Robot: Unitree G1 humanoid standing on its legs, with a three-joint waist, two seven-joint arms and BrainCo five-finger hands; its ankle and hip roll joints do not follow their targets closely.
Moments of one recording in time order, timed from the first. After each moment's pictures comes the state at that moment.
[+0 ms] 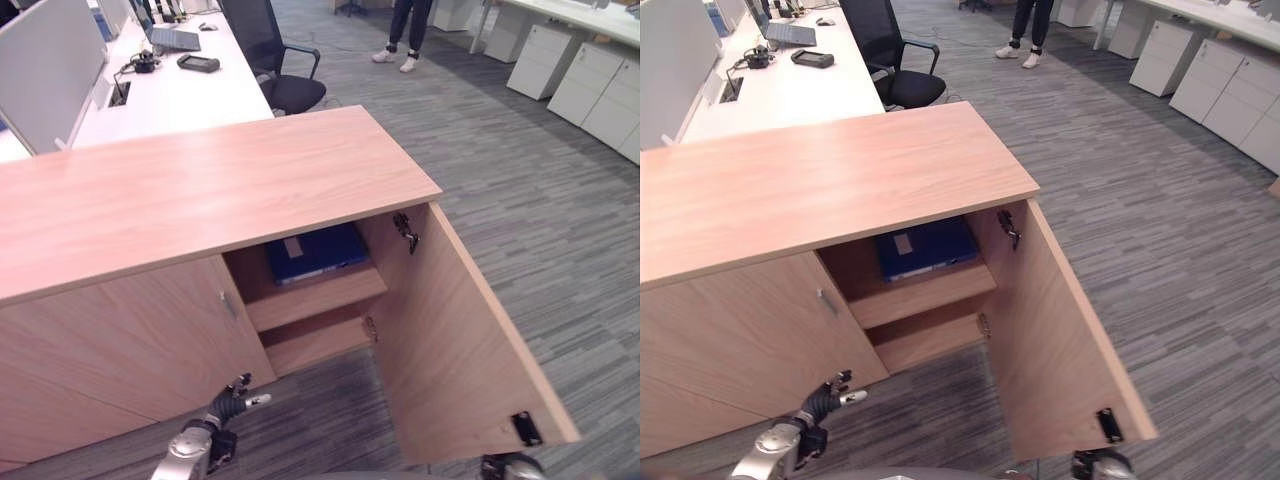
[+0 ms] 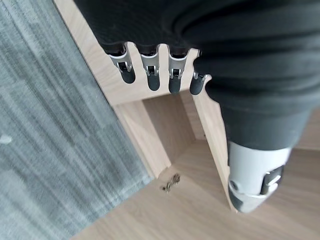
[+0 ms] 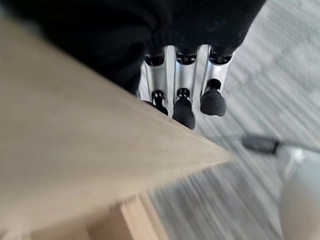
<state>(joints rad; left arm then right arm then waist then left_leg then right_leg) 0.07 0.38 -0.27 0.73 -0.29 -0.10 -0.11 -0.01 -0.30 0.07 1.15 0.41 -0.04 -0.04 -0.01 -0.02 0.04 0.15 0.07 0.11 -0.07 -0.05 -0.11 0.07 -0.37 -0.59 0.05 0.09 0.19</state>
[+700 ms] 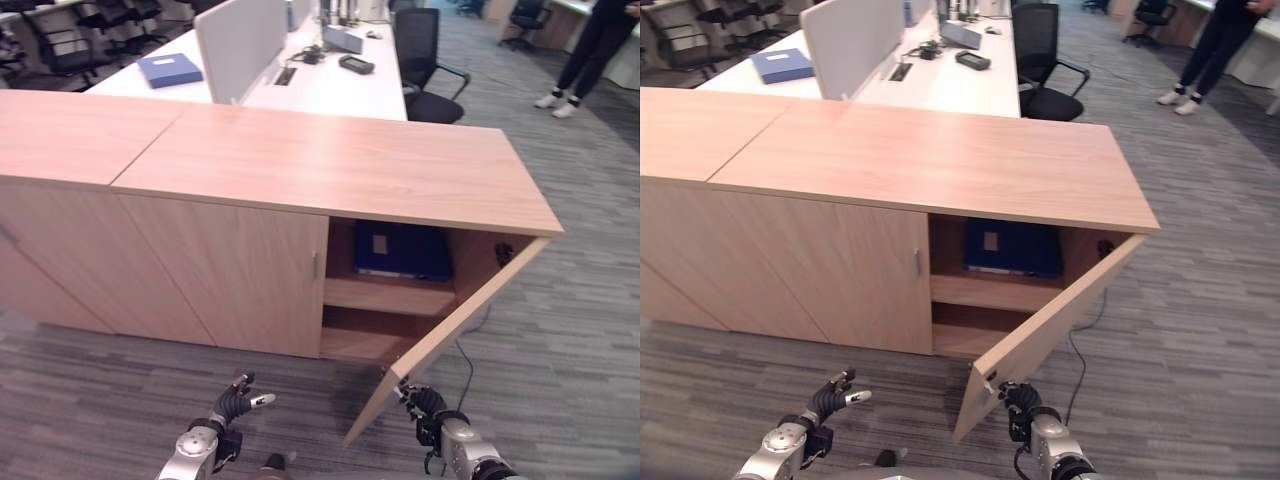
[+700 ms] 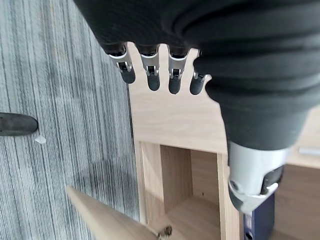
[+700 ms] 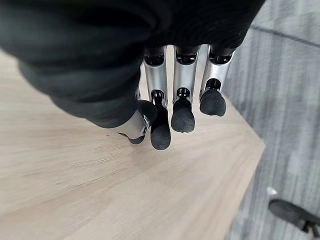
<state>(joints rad) 0.06 0.35 -0.29 0.78 -0.25 -0.12 -0.07 -0.11 -0.18 0.25 1.01 0.37 -0.06 0.00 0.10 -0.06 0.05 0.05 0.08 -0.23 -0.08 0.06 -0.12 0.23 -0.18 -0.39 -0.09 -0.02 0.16</state>
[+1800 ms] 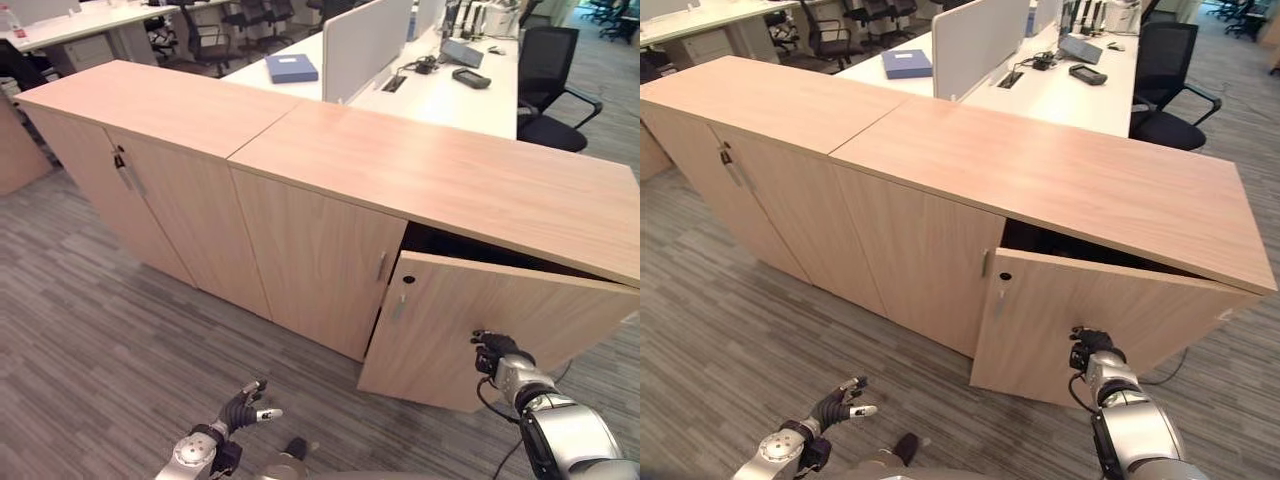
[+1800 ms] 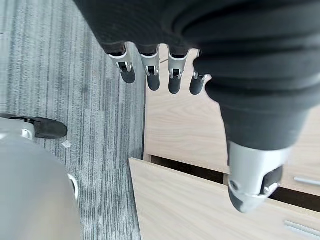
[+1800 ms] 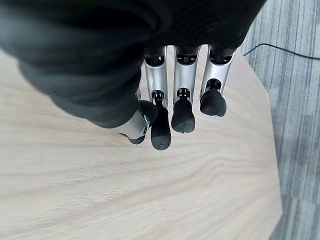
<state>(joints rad) 0.12 0.44 -0.40 0.65 -0.26 -0.12 -0.14 -0.49 -0.45 0.08 1.34 0.49 -0.01 -0.10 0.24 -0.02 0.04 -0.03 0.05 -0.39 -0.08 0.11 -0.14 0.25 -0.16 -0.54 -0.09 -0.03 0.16</state>
